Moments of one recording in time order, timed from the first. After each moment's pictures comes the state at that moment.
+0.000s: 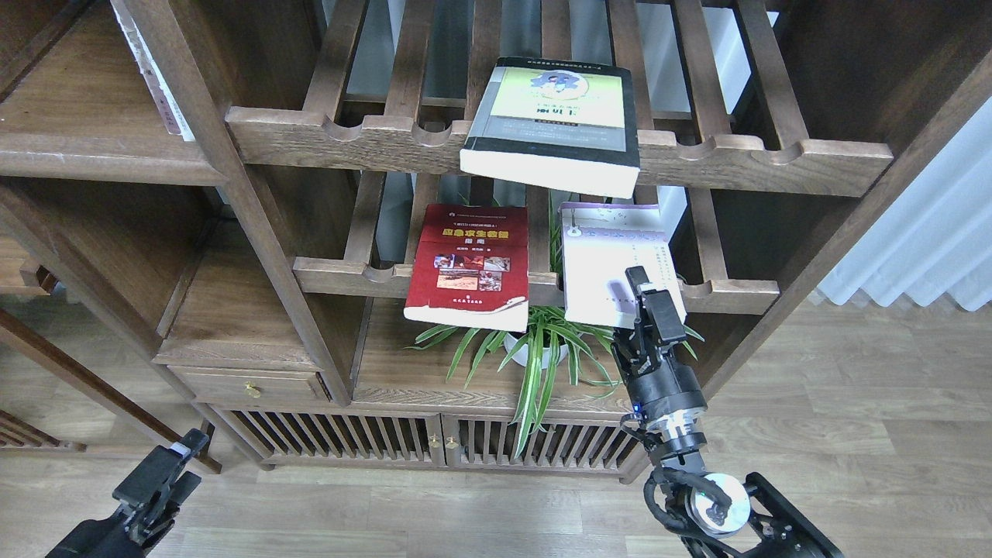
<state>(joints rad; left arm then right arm) 0.34 0.49 -1.11 -1.26 -0.33 -0.49 0.12 0.01 0.01 1.13 1.08 0.25 0.58 0.15</state>
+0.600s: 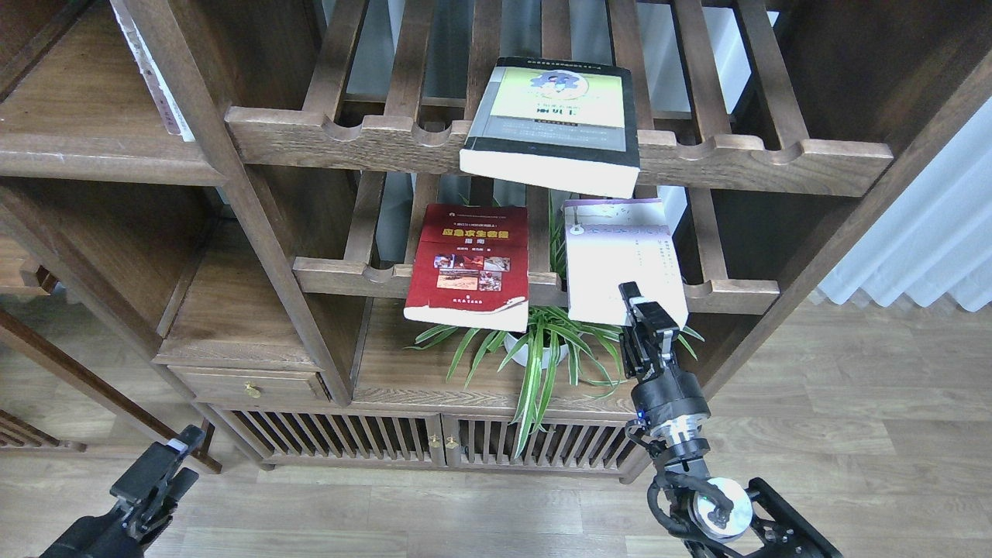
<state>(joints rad) 0.33 0.49 -1.12 -1.26 -0.33 -0.49 0.13 0.01 0.01 1.13 1.06 0.25 0.58 0.15</state>
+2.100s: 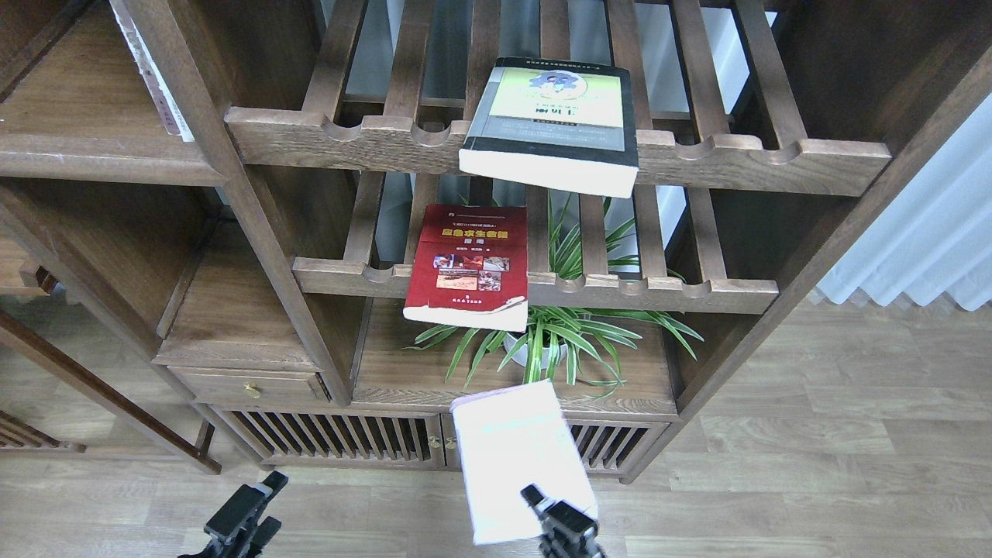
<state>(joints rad) 0.28 0.32 -0.92 -1.15 -0.34 -0.49 0.10 -0.34 -0.06 0.77 1.14 0.23 0.58 -0.08</state>
